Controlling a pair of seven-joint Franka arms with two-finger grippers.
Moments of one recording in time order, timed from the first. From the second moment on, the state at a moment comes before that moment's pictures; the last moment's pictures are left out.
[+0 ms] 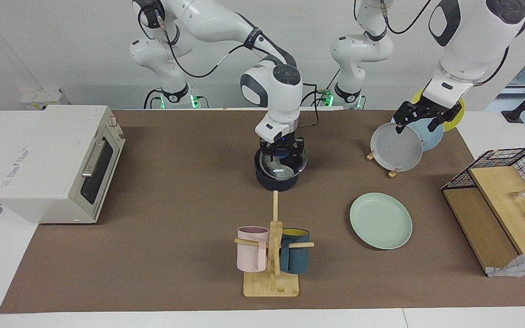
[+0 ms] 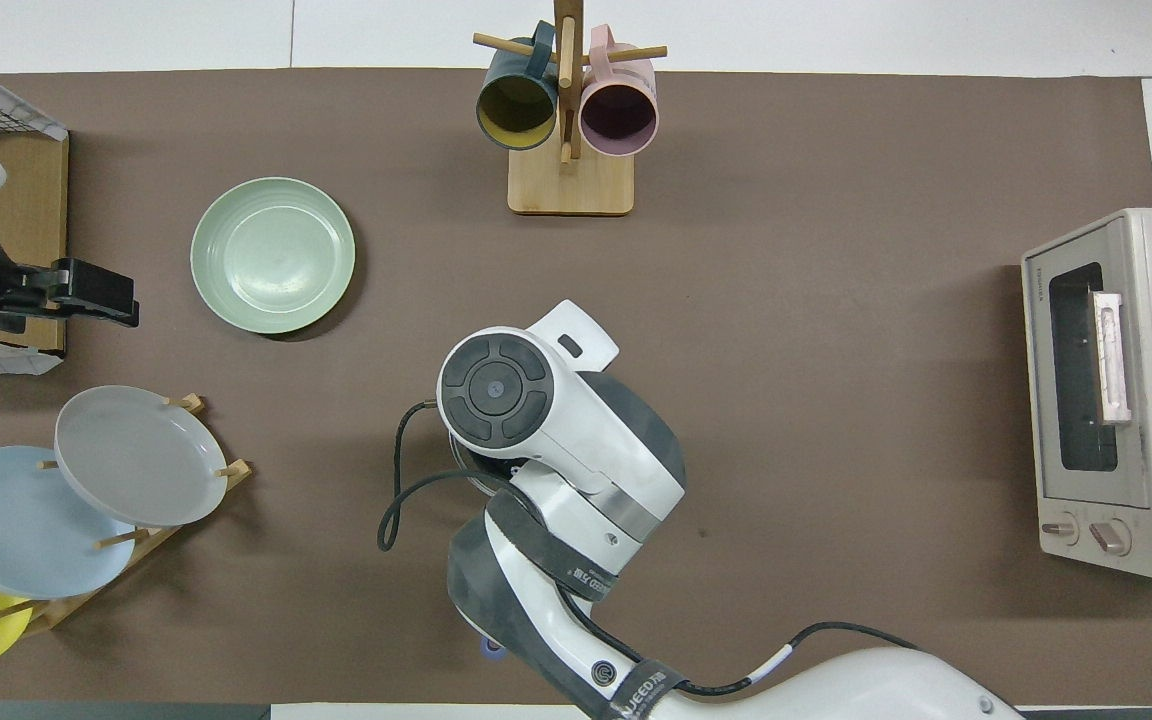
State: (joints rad) left arm -0.04 -0.01 -0.08 -1.63 0.00 1.59 -0.08; right arm 0.51 0.39 0.26 -1.66 -0.16 2.05 0.84
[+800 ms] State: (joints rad) left arm -0.04 -0.01 -0.08 -1.63 0.00 1.59 -0.08; right arm 0.54 0.39 0.27 -1.65 -0.26 2.03 0.84
